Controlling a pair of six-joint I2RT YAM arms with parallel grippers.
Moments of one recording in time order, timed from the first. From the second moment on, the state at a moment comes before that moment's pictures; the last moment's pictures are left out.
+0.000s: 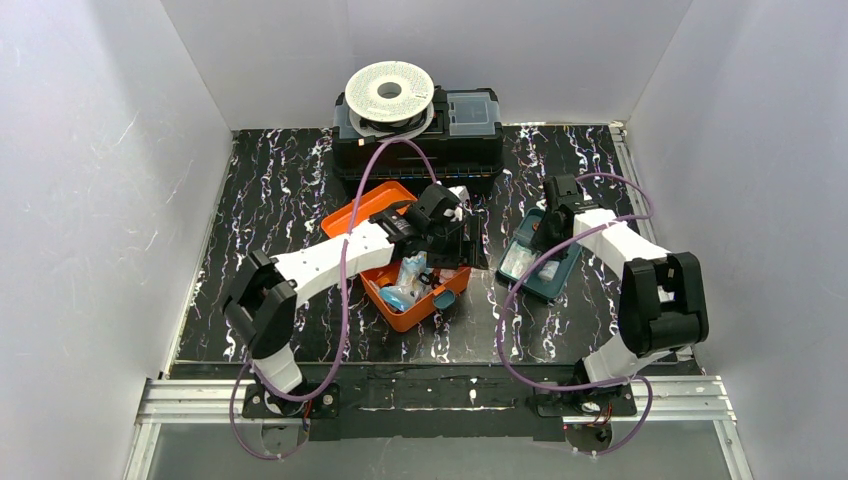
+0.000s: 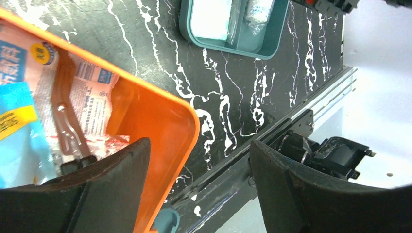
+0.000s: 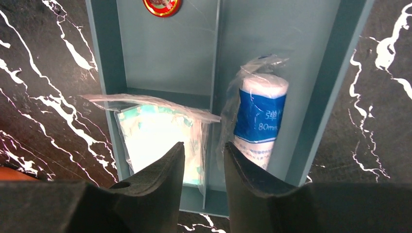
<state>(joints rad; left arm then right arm) -0.86 1.72 1.34 -0.46 0.21 -0.74 0.21 1.56 1.01 -0.62 0.13 0.65</state>
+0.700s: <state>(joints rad) -0.86 1.31 1.22 -0.65 0.03 -0.62 0.19 1.69 1.04 -0.58 0.13 0.66</state>
